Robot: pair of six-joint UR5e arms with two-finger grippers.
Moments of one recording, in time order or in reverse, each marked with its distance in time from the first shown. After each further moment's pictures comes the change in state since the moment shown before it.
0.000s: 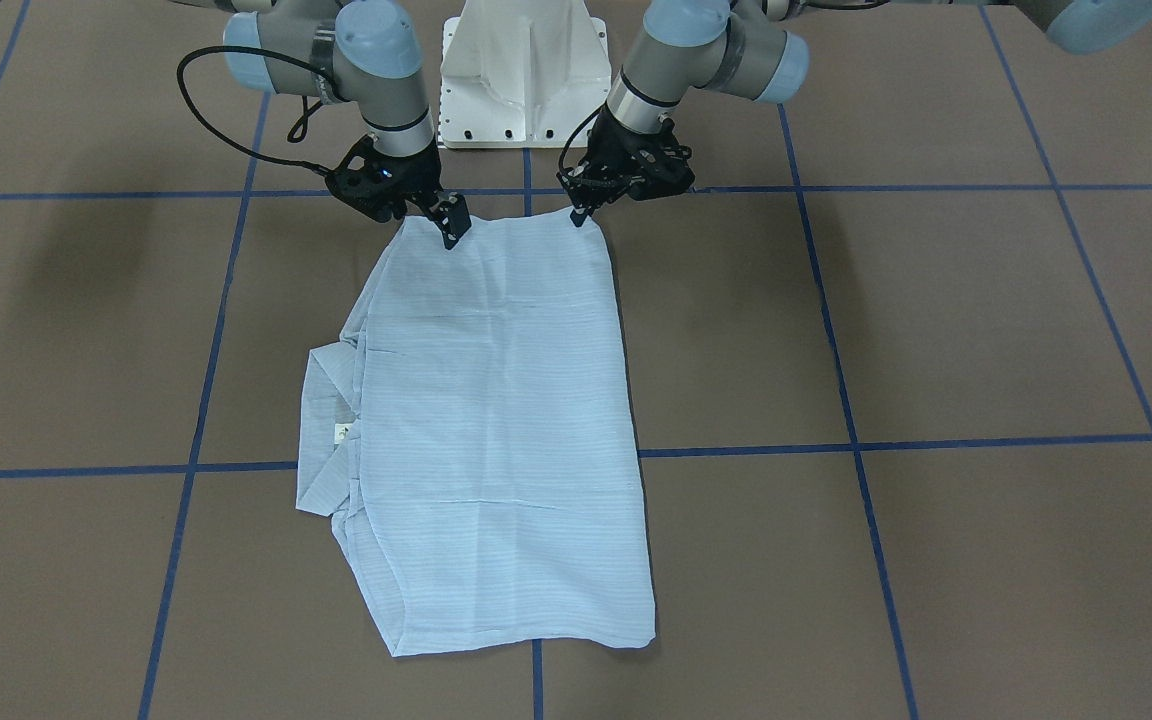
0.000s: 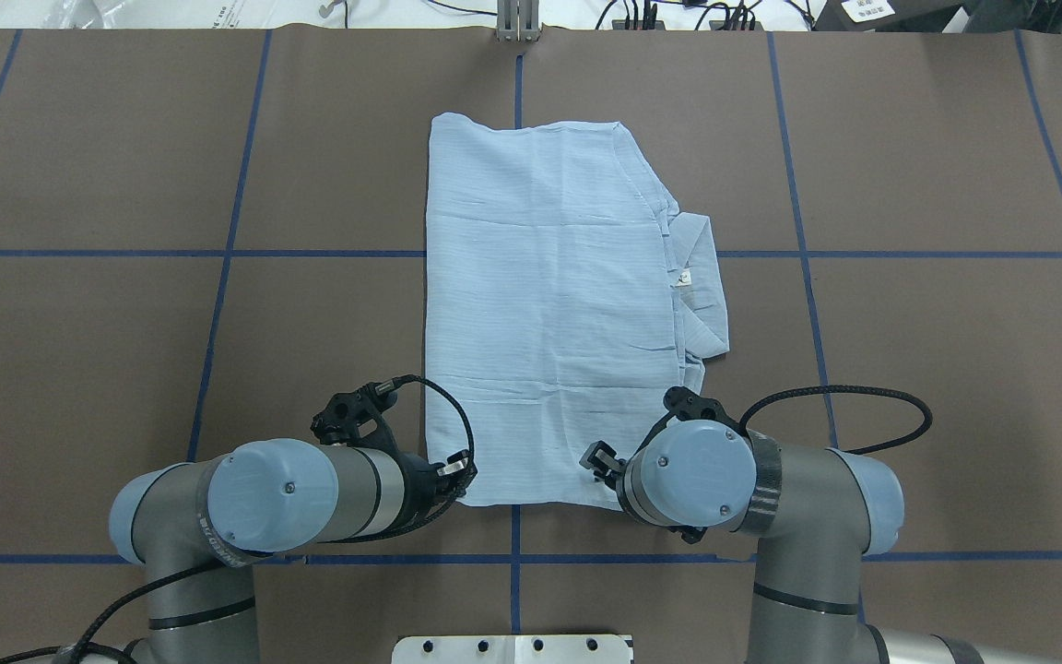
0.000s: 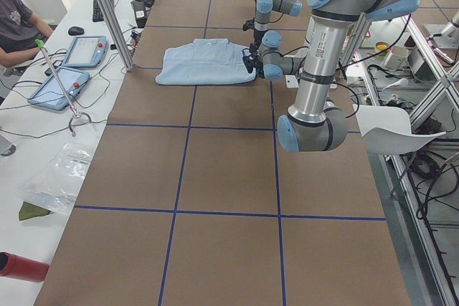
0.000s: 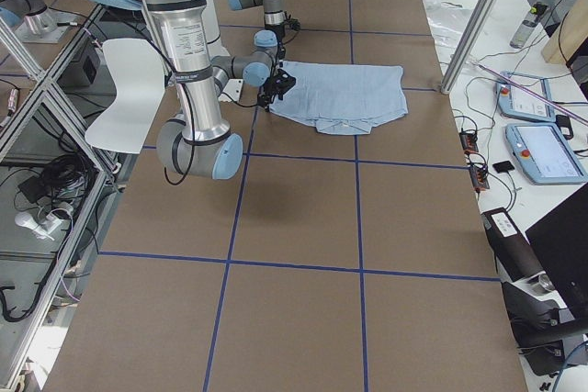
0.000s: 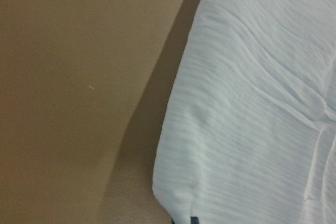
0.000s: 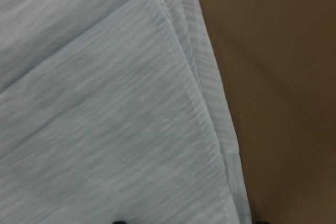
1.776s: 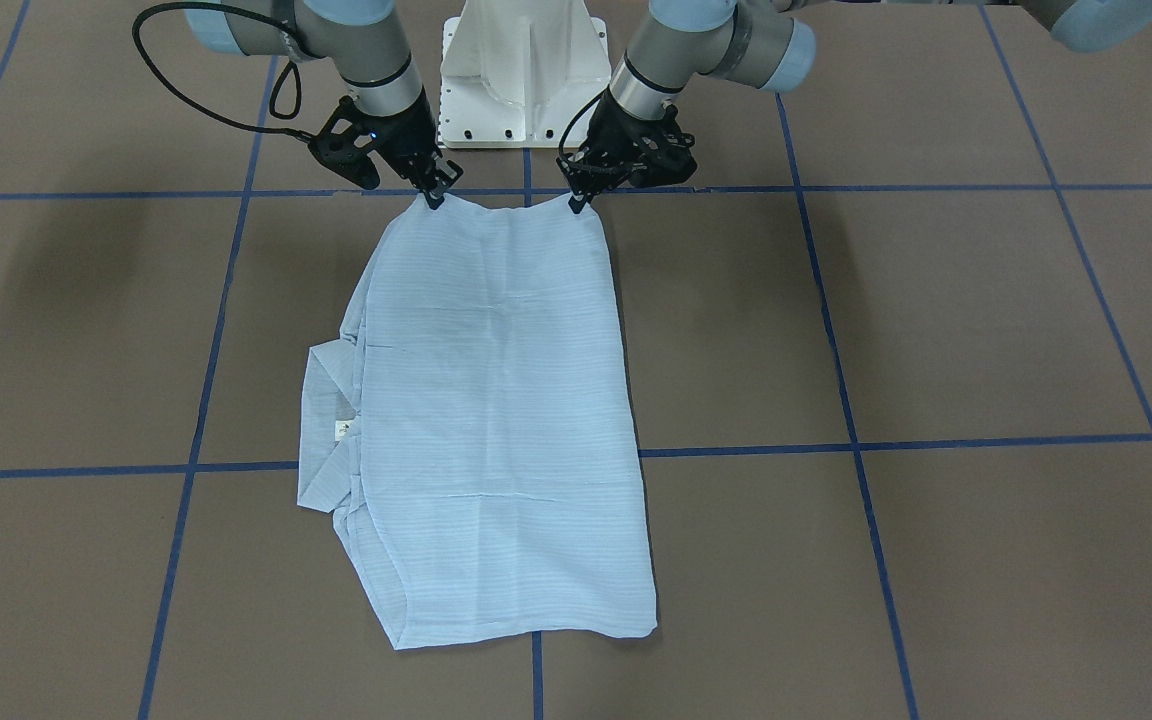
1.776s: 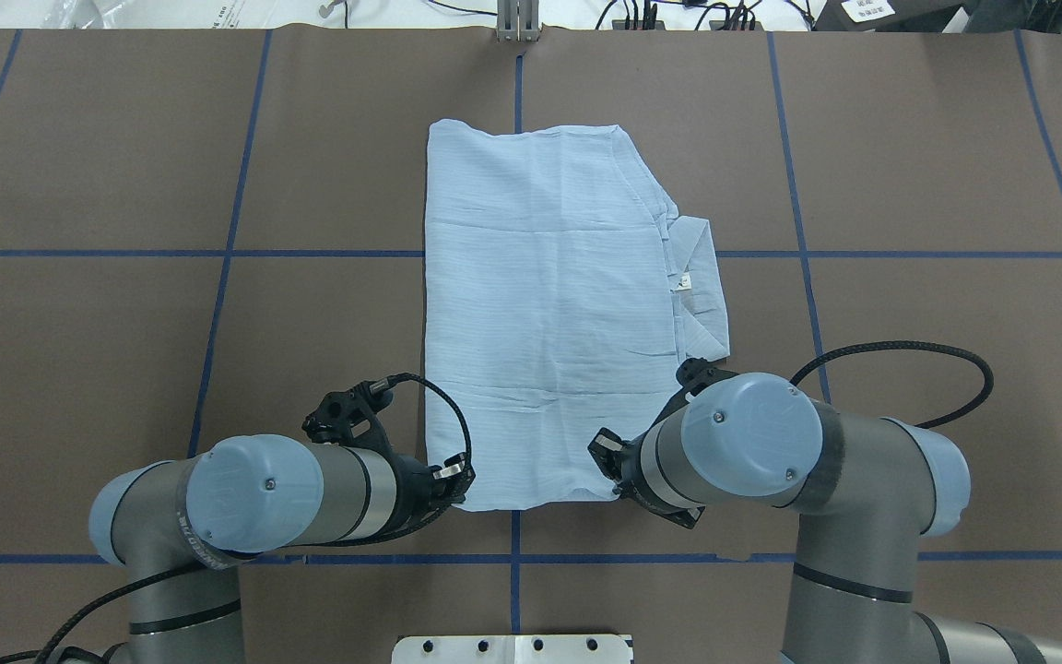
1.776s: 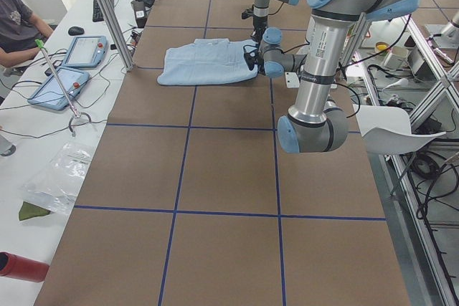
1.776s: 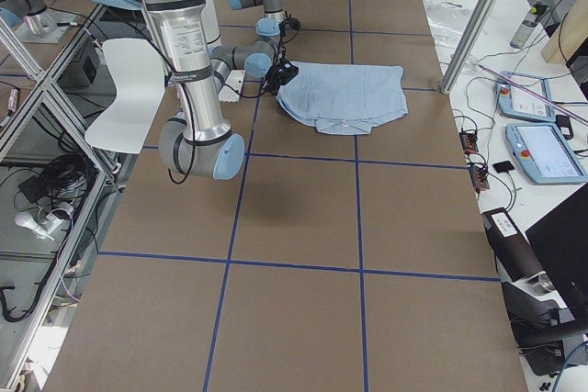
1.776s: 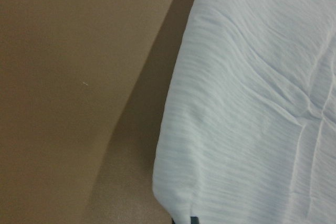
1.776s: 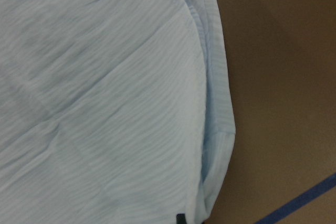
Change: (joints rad) left arm -0.004 0.017 -0.090 0.056 -0.045 0.001; right arm 0.059 -0.018 0.167 -0.024 0.115 0.008
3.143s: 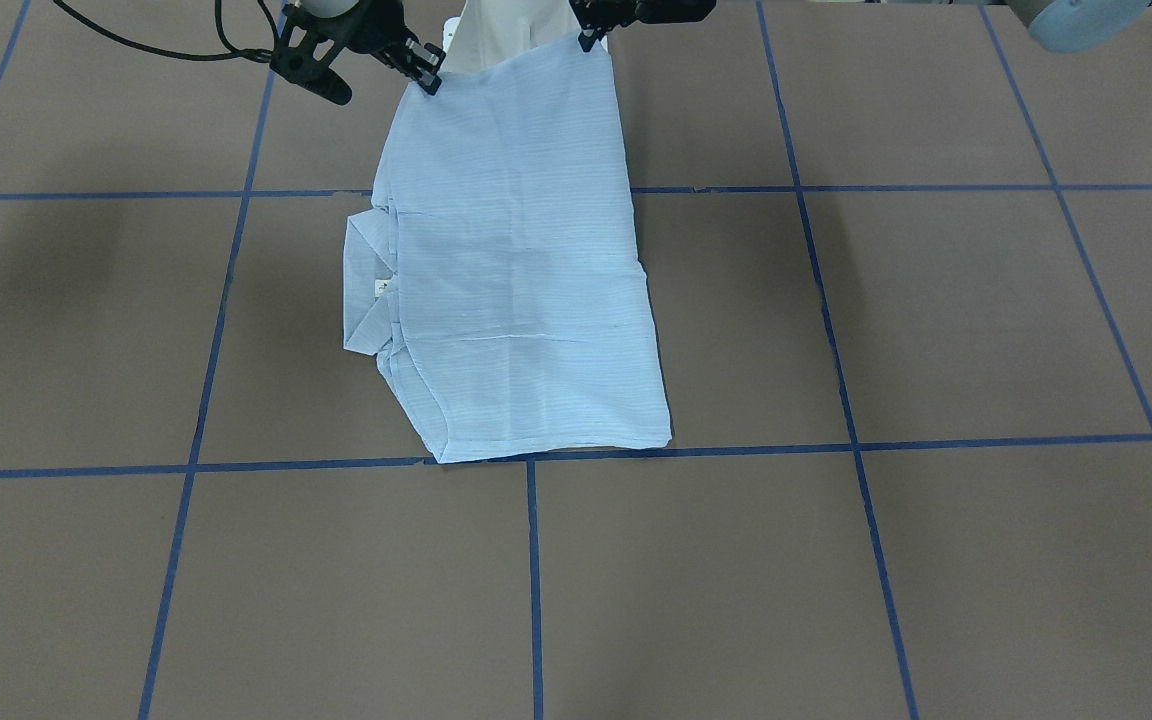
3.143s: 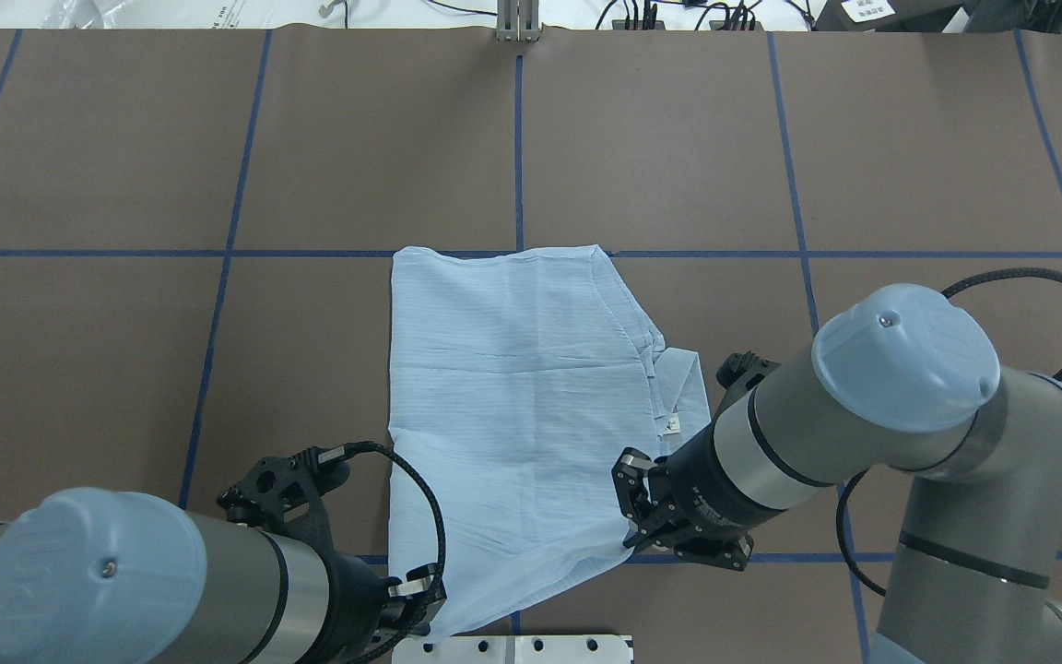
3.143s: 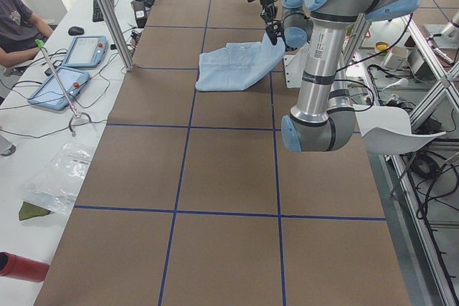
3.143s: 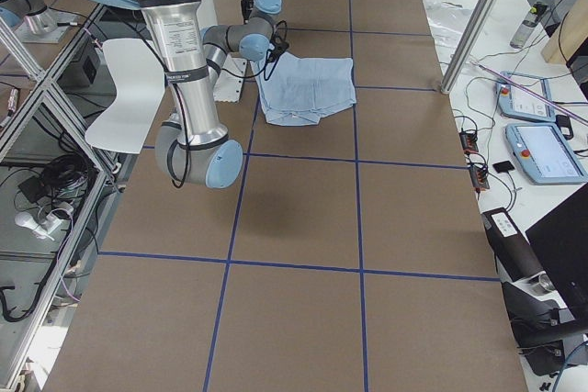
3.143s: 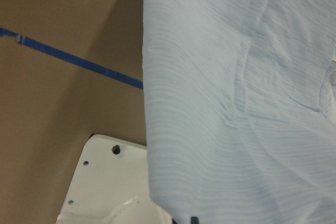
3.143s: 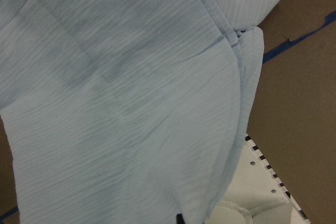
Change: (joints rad) left arm 0.073 -0.014 -0.392 0.460 -0.118 0.028; right arm 0.127 -0.033 0.165 -0.007 0.366 -0.011
